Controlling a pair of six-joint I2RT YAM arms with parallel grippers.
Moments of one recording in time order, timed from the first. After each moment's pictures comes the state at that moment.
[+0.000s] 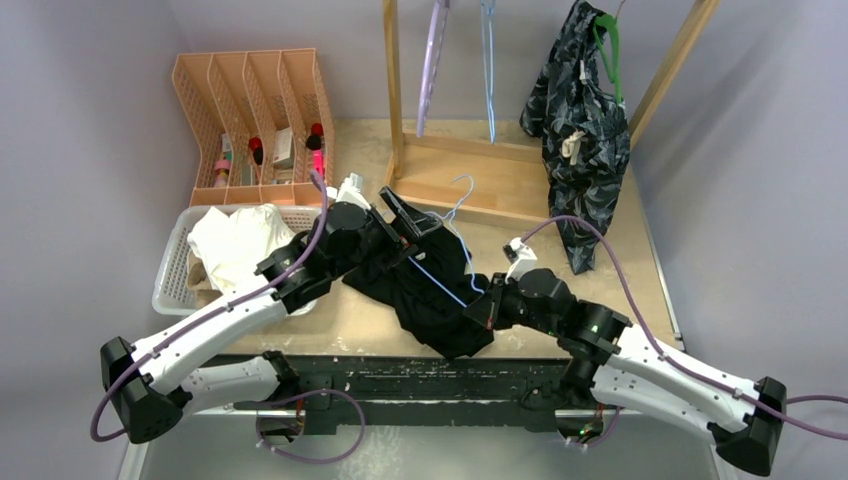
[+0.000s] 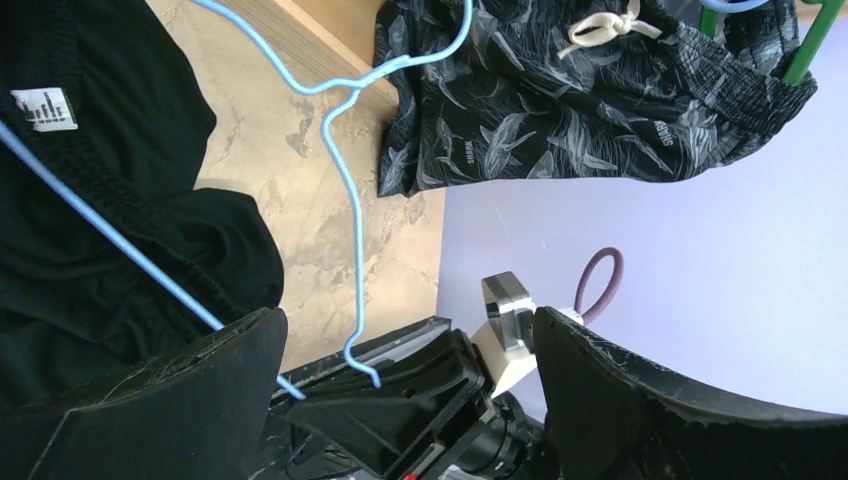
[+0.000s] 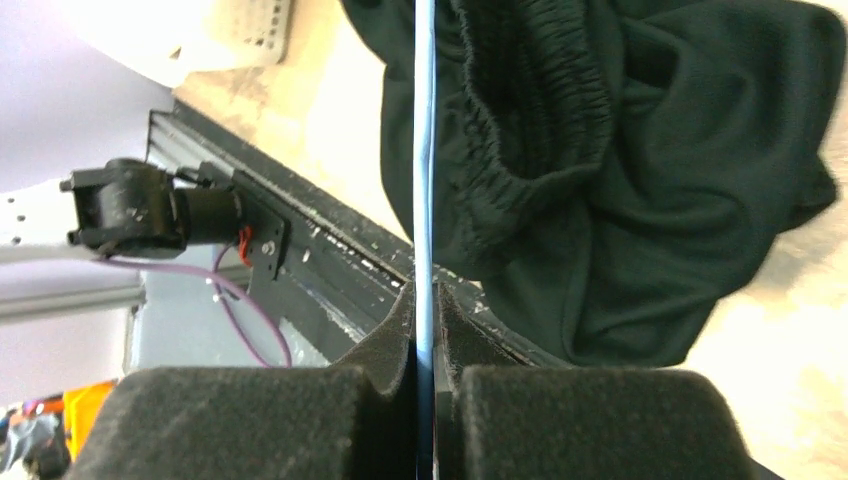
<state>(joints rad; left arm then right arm) -0.84 1.06 0.98 -0.30 -0.10 -1.31 0.96 0.68 0.53 -0.39 0.02 0.86</state>
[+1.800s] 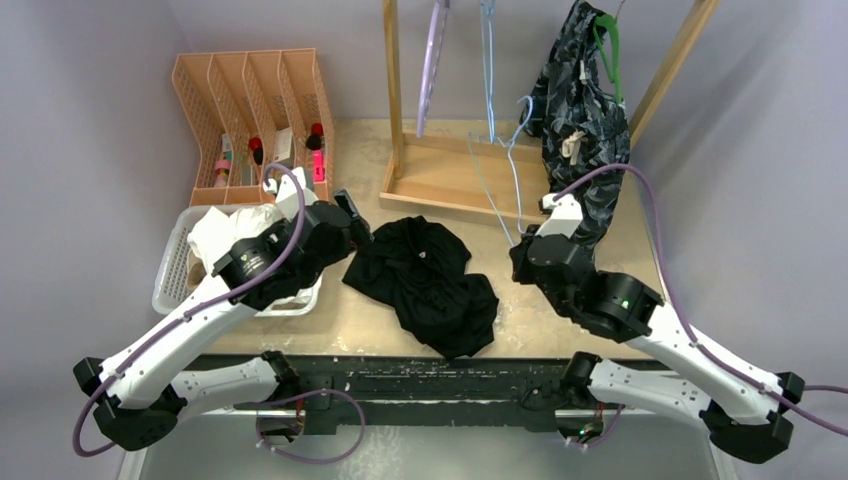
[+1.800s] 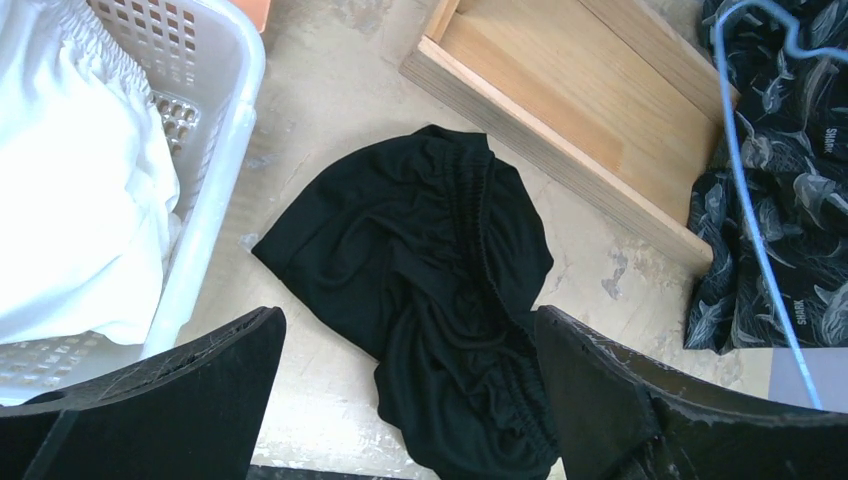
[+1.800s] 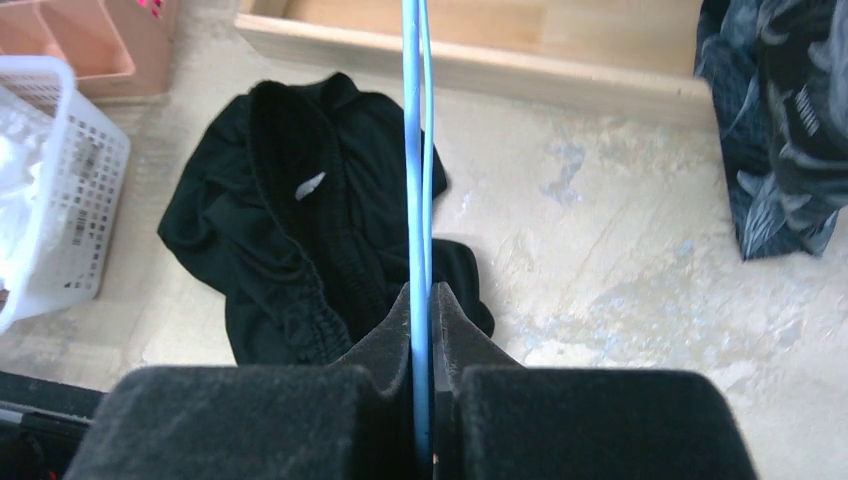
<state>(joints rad) -0.84 1.01 1.24 -0.97 -0.64 -1.03 0.96 0.83 0.98 -0.79 0.66 0.67</state>
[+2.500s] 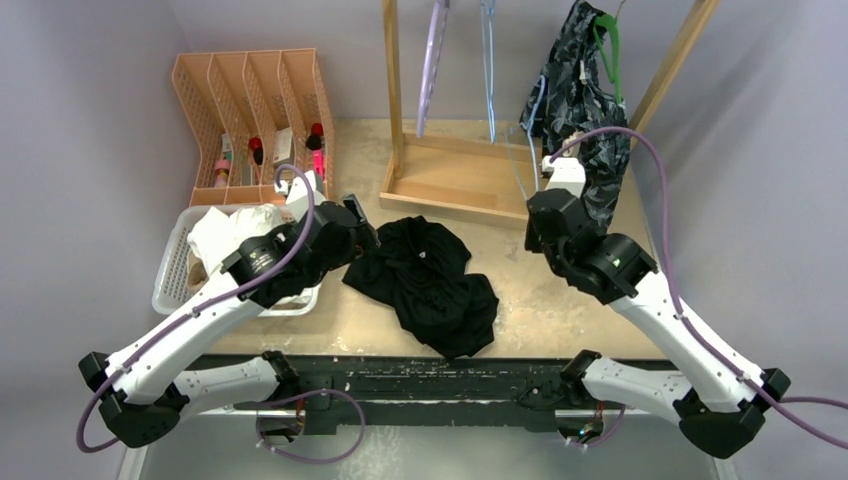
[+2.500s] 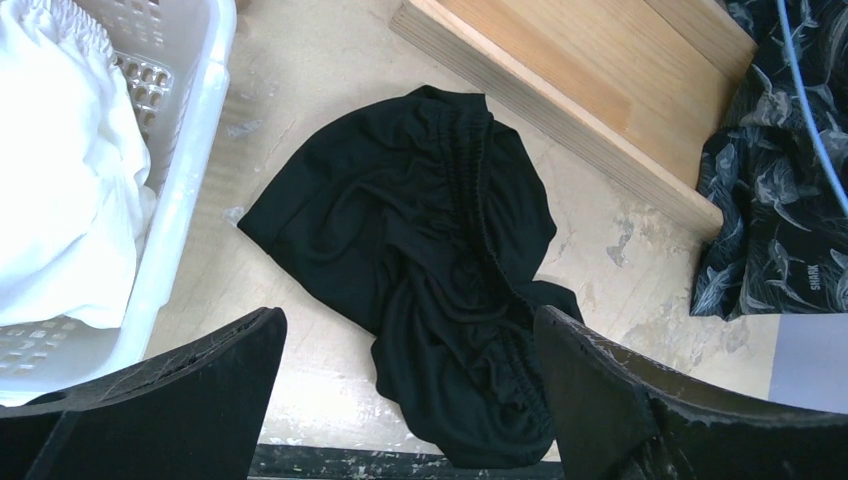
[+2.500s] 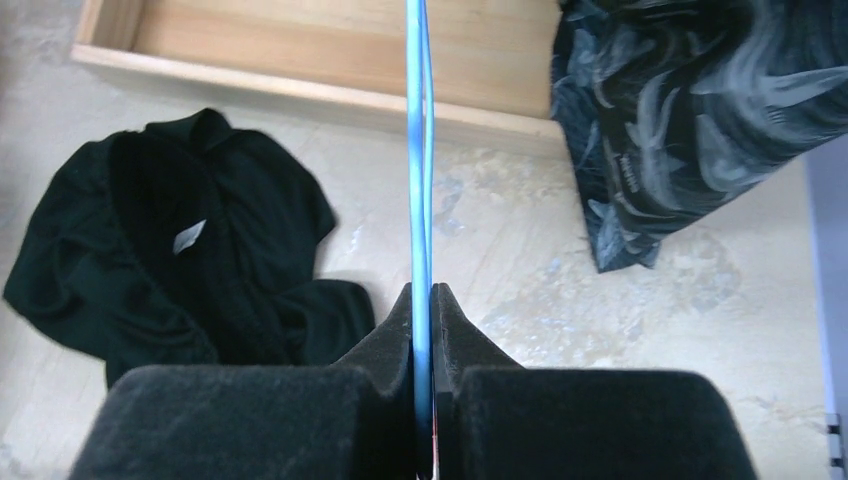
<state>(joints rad) -0.84 1.03 1.22 -0.96 -0.57 -1.04 0.76 1.01 1.22 -0.90 0.64 0.48</state>
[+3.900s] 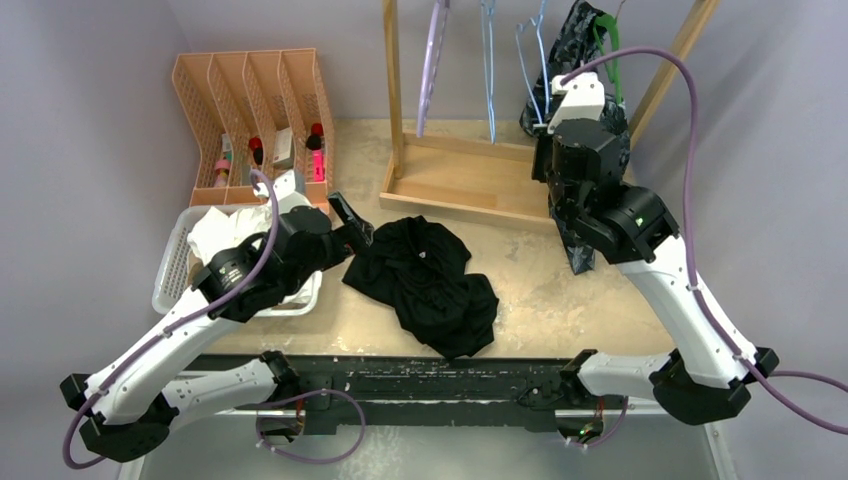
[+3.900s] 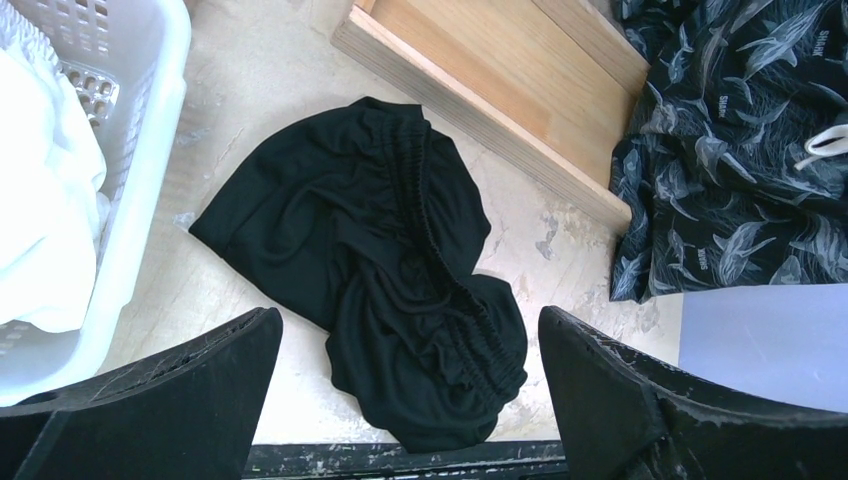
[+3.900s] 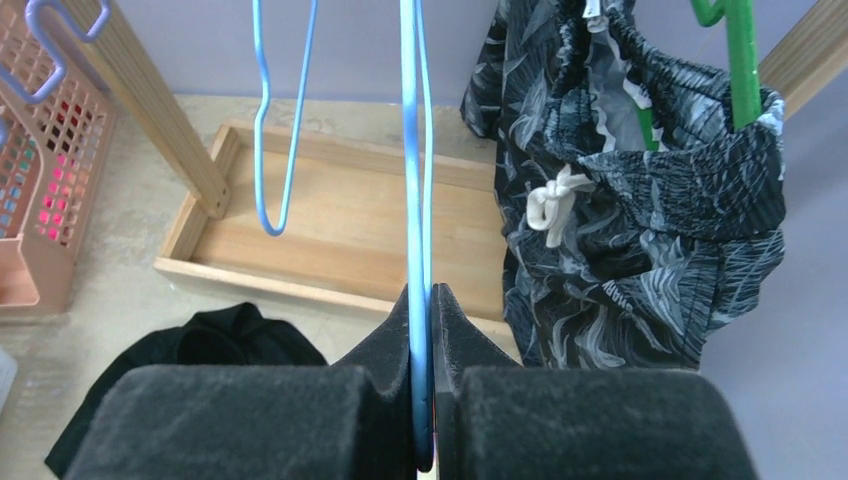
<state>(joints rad) -0.84 0.93 1.22 -0.93 -0.52 -1.04 0.68 1.22 1.70 -0.78 0.71 0.14</state>
